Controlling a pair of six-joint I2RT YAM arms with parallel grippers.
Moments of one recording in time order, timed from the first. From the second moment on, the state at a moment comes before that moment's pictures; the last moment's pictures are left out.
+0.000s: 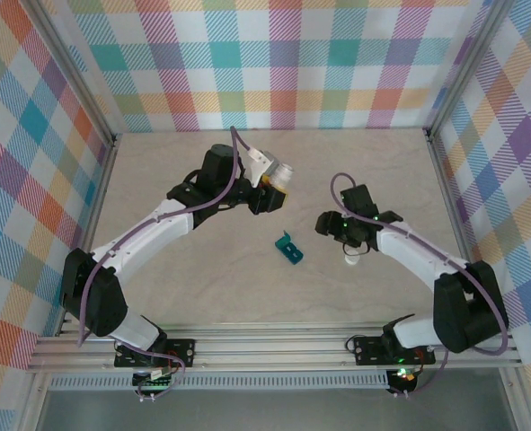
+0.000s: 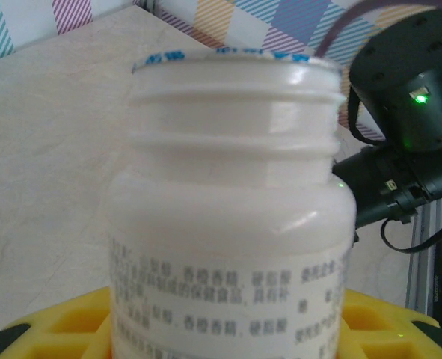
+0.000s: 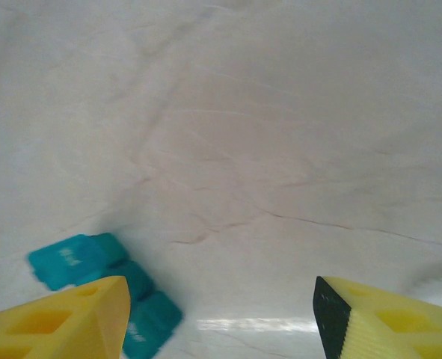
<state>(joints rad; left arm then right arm) -0.58 1.51 1.28 -0.27 0.51 0.00 0.40 1.39 0.86 -0.46 -0.13 0.68</state>
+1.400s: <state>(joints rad) -0.58 1.32 1.04 -0.26 0.40 -0.04 0.46 1.99 1.17 -0.18 -0.74 0.76</state>
